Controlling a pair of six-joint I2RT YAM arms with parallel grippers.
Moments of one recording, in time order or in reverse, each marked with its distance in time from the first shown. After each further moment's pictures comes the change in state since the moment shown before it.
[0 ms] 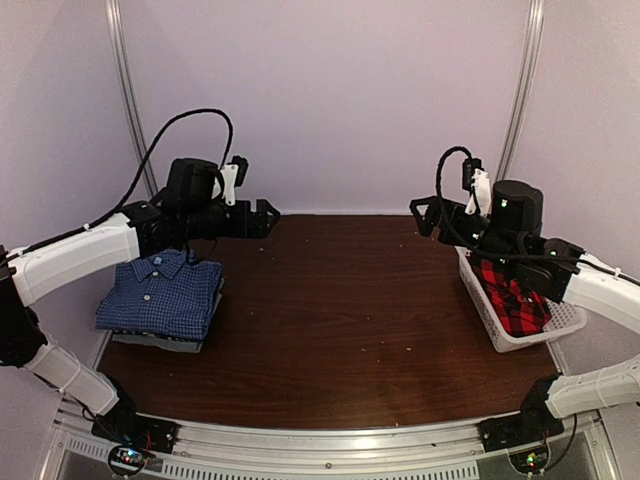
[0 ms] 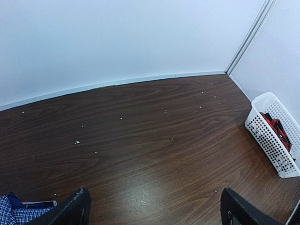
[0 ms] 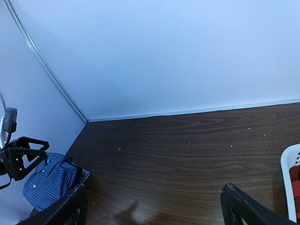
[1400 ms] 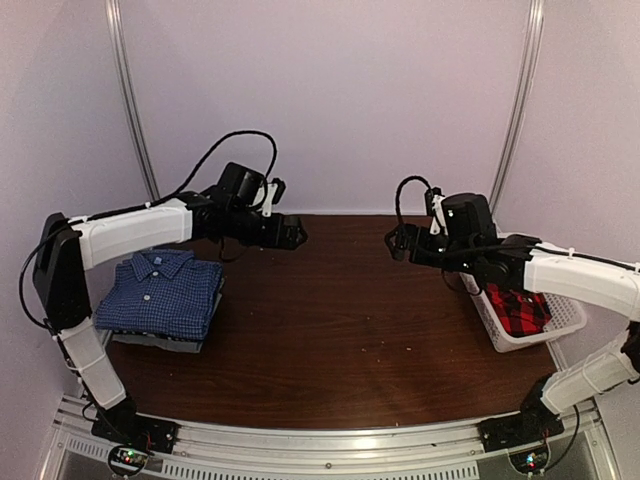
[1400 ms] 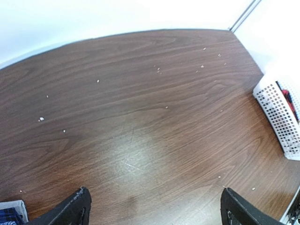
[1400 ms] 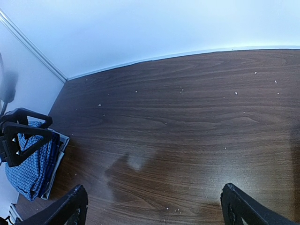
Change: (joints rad) left arm 0.008 0.352 0.229 -0.135 0.132 -0.027; right arm 0.000 0.247 0.036 -0.083 -0.067 0.107
